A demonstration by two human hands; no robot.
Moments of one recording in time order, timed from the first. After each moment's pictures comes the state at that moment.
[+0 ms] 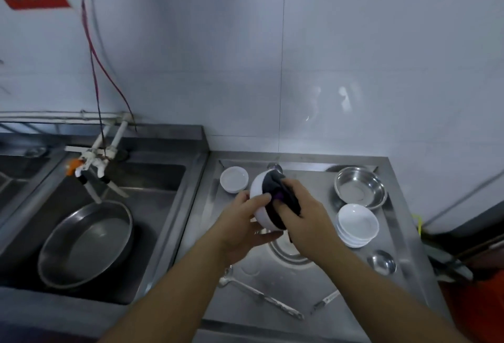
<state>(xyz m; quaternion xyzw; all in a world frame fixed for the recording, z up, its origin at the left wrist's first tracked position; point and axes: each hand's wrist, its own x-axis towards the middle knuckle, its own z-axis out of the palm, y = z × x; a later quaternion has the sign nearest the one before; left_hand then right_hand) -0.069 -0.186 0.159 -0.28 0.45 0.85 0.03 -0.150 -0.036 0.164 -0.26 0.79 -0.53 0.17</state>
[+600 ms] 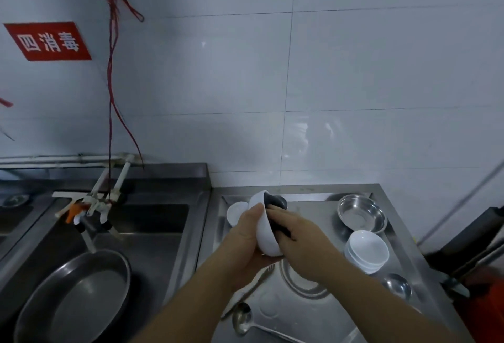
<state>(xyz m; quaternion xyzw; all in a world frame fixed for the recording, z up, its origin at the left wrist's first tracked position) -0.036 -0.244 0.203 -0.21 0.44 0.88 0.03 -0.105 -0.107 0.223 -0.39 0.81 -0.42 0.14</state>
